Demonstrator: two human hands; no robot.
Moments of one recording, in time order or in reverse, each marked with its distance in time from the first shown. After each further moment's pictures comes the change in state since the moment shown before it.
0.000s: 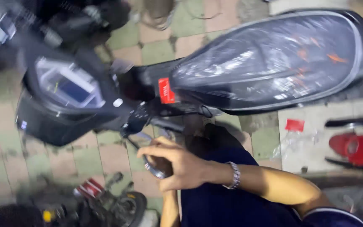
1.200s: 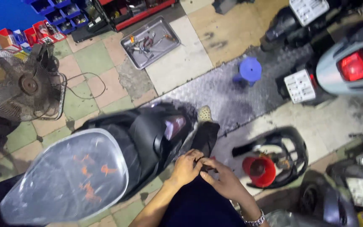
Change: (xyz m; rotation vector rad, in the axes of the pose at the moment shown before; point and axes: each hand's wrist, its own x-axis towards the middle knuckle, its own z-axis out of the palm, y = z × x) left_hand -0.193 0.394 0.687 0.005 -1.305 0.459; right_hand -0.527 0.194 -0.567 -0.046 0.793 0.335
